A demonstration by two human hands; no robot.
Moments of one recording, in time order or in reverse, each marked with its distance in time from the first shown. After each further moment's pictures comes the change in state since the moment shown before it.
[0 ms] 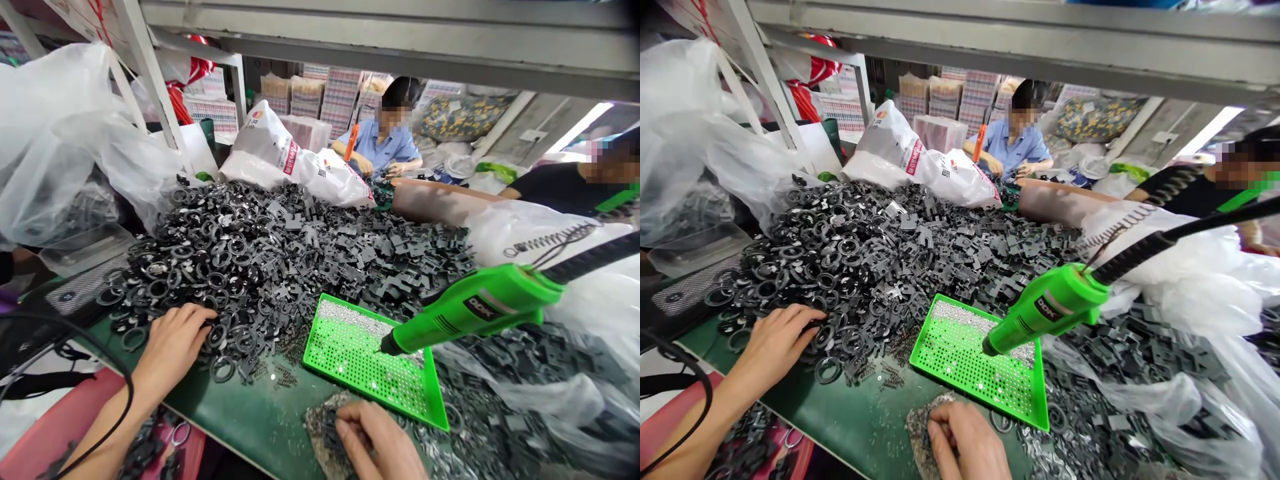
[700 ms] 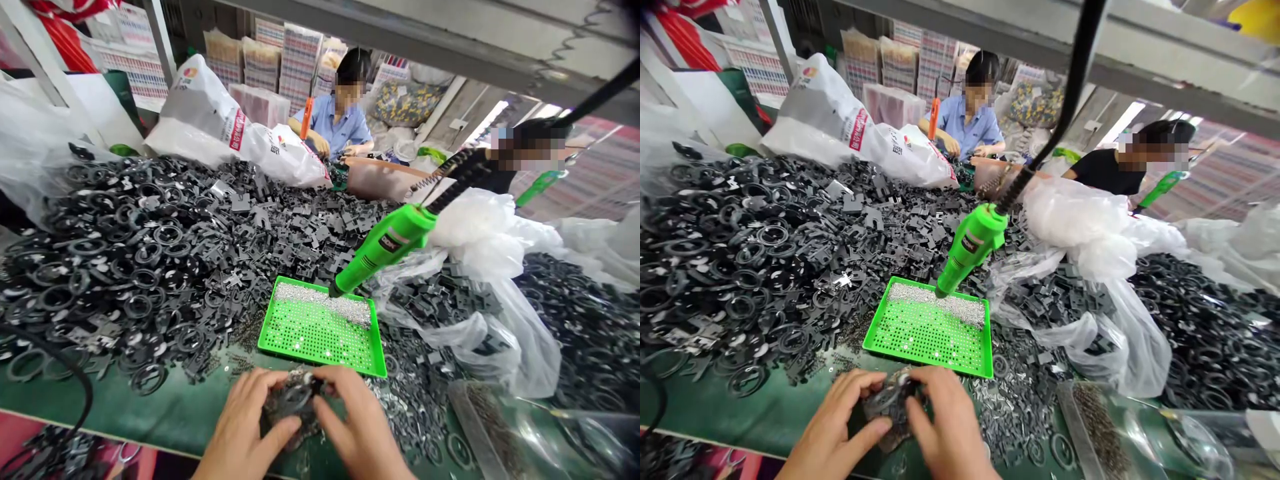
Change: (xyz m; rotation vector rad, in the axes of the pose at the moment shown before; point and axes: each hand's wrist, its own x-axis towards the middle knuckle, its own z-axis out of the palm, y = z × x) left_hand -0.087 0.153 0.076 -0.755 -0.487 0.021; right_hand -0.016 0.005 -0.016 0.032 0.201 0.008
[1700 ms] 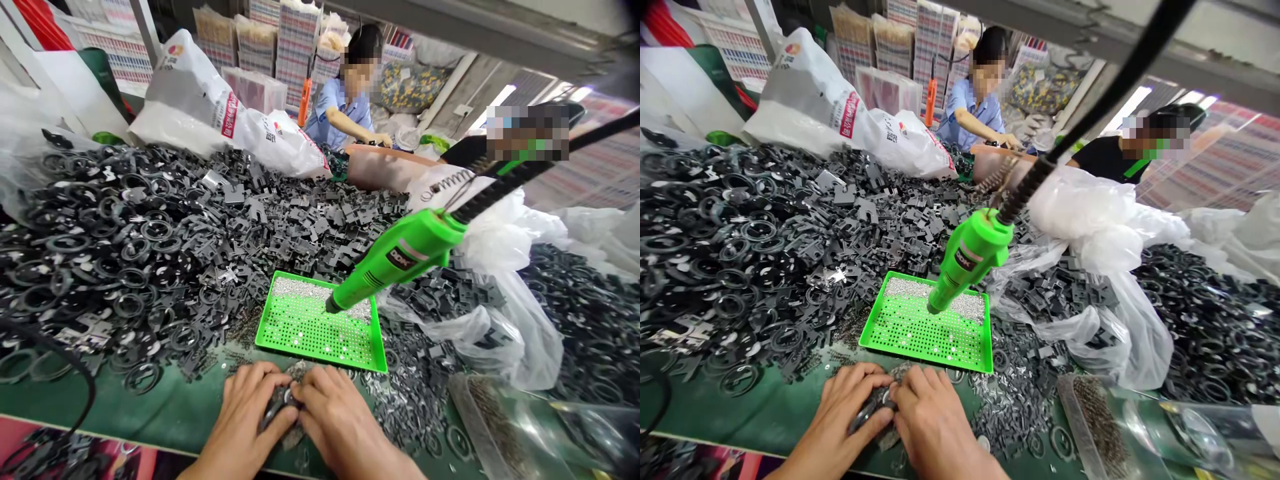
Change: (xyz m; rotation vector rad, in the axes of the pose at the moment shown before) left_hand 0.006 0.001 0.004 0.253 -0.124 -0.001; right_hand 0.011 -0.008 0.007 -0.357 -0.353 -0.120
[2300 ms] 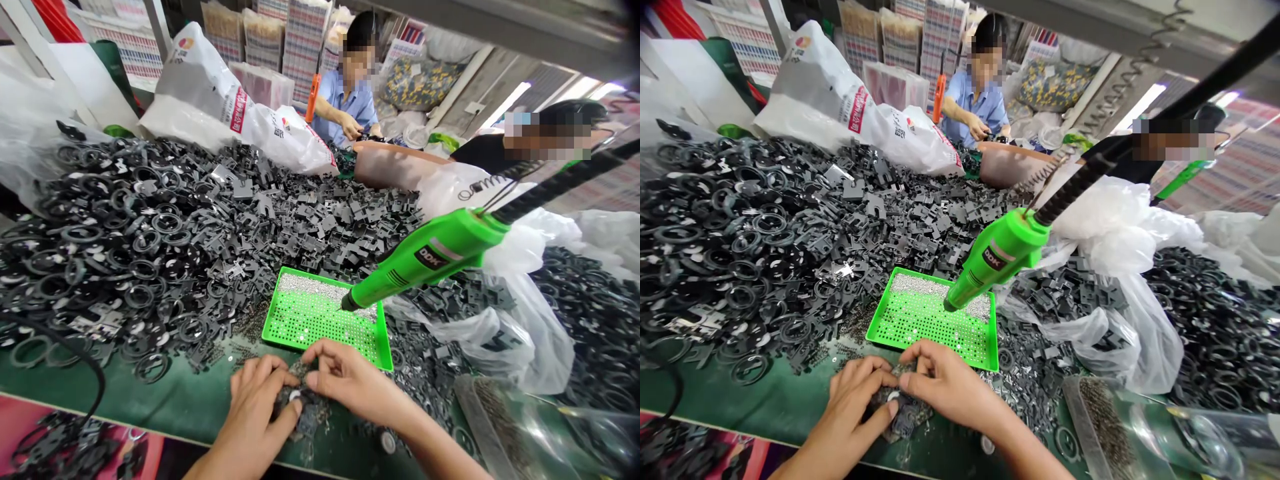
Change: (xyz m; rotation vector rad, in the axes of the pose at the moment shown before) left_hand 0.004 0.013 -0.001 0.009 0.008 -0.083; right_hand 0.028 0.017 -0.032 0.832 -0.192 0.239
